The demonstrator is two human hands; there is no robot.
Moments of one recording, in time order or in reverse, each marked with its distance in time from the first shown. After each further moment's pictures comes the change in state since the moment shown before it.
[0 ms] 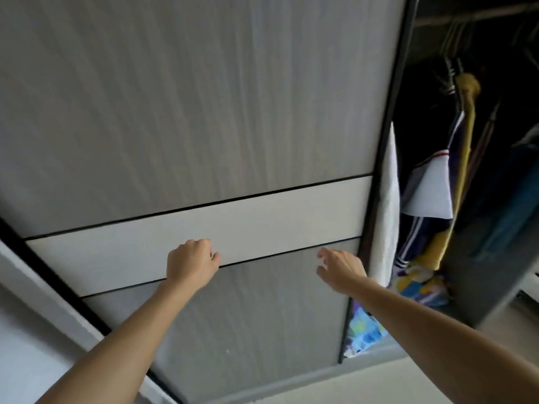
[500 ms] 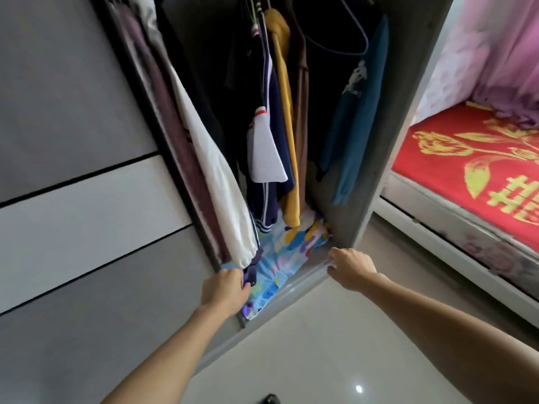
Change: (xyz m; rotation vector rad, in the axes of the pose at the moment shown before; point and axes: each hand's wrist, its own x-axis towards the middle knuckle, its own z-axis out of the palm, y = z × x) left_hand -0.069 0.402 0.157 -0.154 -0.427 0.408; right_hand -0.126 0.375 -0.045 -0.127 -0.137 0.427
